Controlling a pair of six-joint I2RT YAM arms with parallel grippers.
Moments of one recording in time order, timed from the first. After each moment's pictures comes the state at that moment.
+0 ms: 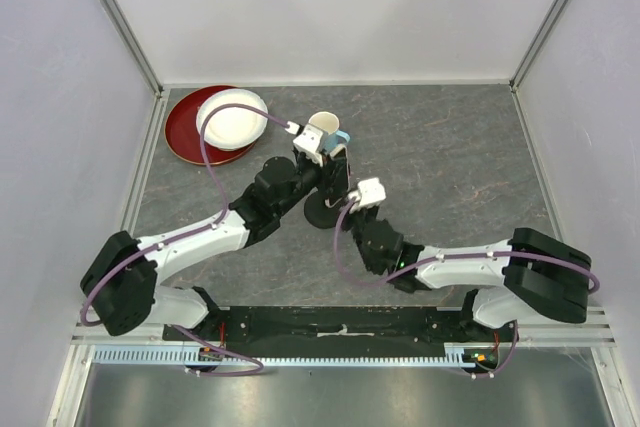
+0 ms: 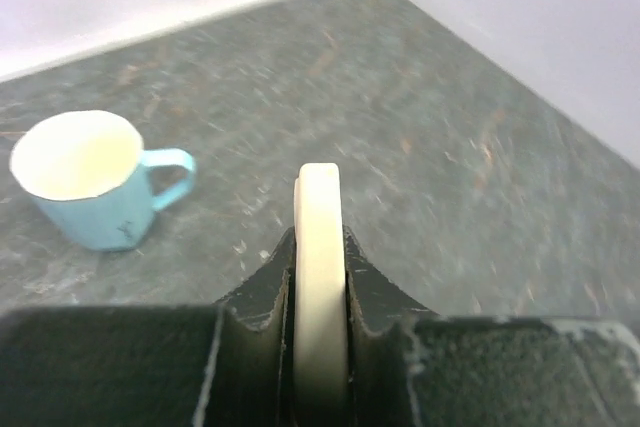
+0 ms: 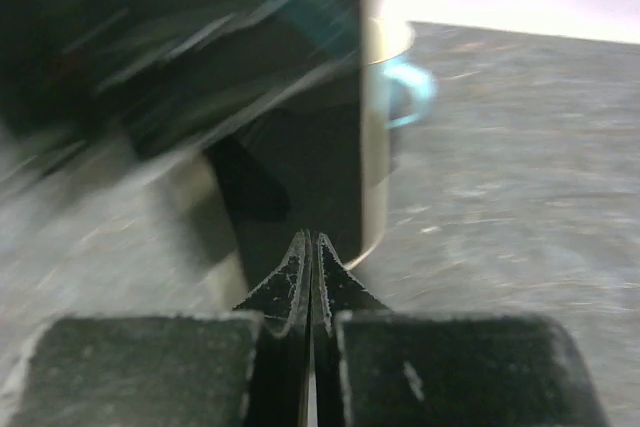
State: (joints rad) left arm -0.81 1.32 0.78 0.46 -0.05 -0.14; right arm 1.11 1.40 0.53 0.87 0.86 0.08
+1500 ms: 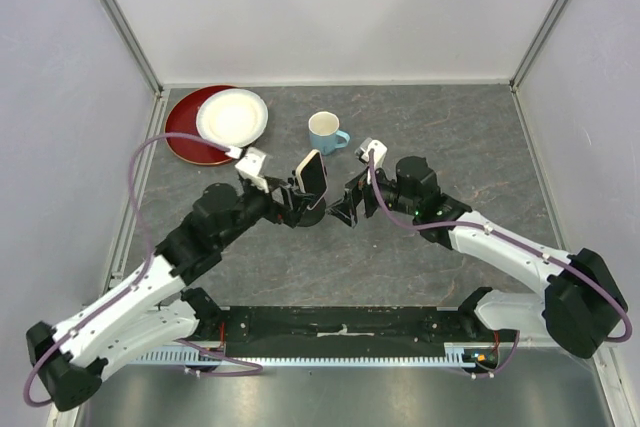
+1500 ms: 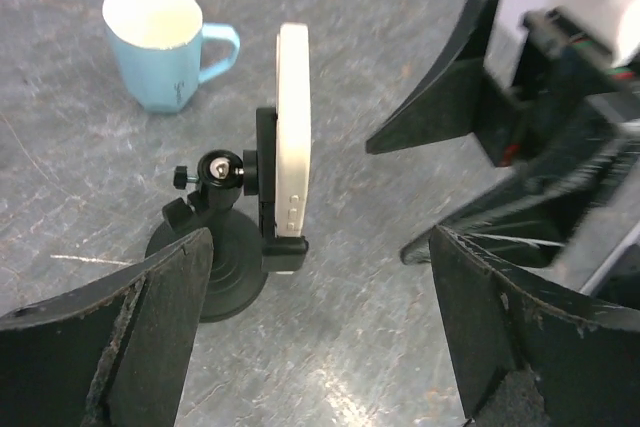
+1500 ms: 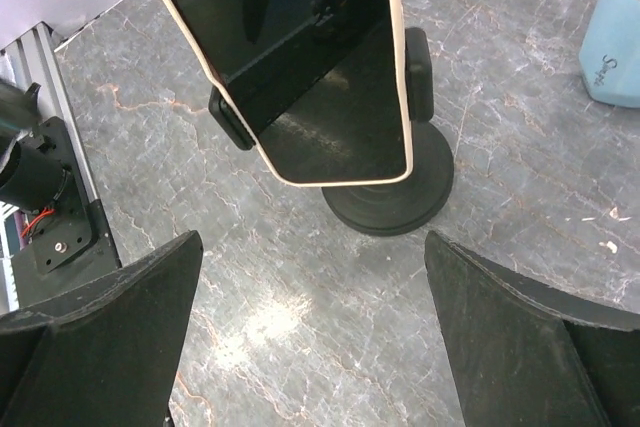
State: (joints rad) left arm -0.76 0.82 0.68 -0.08 -0.08 -0.26; right arm 0.69 1.22 0.72 0.21 -0.40 0.17
